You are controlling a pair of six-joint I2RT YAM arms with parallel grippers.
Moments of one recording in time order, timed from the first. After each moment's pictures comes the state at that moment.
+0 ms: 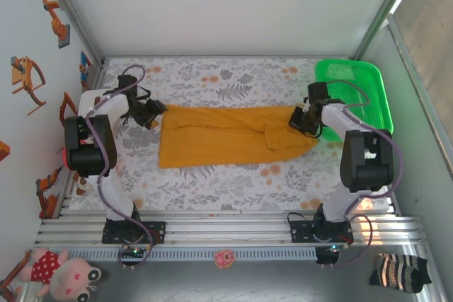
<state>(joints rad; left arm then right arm) -0.03 1.88 1.29 -0.64 0.43 -0.66 0.07 1.70 1.12 -0.62 -0.27 0.48</state>
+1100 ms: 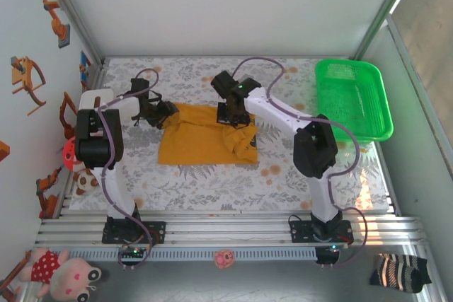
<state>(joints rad) -0.10 1.99 1.26 -0.46 0.47 -0.68 0.74 2.08 1.86 -1.03 0.00 0.77</state>
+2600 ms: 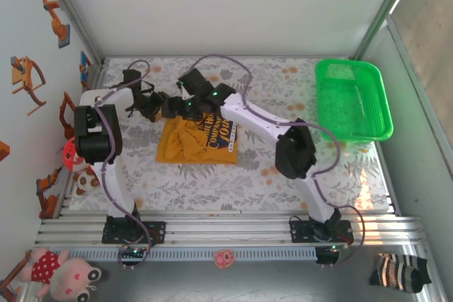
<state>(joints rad) -0.01 2.06 1.46 -0.59 0.49 -0.68 0.86 2.16 2.04 -0.64 -0.33 0.74</state>
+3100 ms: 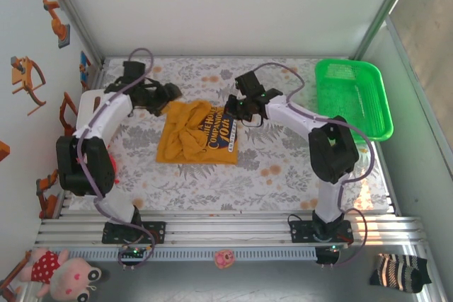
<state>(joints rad) -0.23 1.64 1.30 -0.64 0.48 -0.70 0.60 1.92 1.45 -0.46 -0.30 0.80</state>
